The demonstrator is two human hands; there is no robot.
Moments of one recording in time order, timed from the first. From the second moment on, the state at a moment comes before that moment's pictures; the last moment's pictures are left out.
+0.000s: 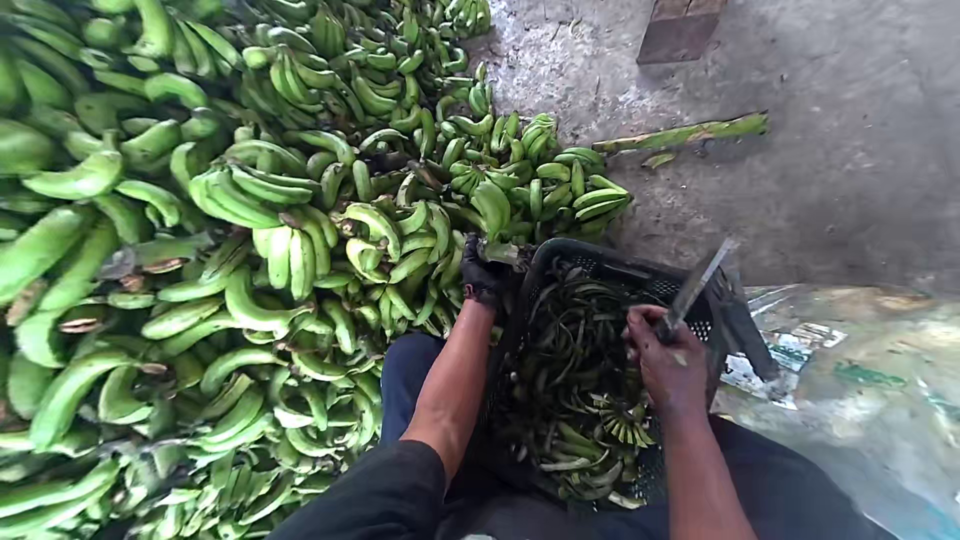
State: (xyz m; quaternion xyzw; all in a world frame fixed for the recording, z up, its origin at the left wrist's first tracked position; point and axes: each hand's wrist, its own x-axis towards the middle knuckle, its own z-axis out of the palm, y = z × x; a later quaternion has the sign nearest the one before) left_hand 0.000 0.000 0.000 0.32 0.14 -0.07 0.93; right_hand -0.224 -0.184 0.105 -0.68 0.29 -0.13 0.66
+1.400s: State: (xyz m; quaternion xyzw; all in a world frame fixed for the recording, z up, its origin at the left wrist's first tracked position) left_hand -0.213 0.099 0.083 0.83 -0.19 -0.23 0.48; right_hand -0.320 -0.012 0.080 -0.73 0.29 0.10 0.61
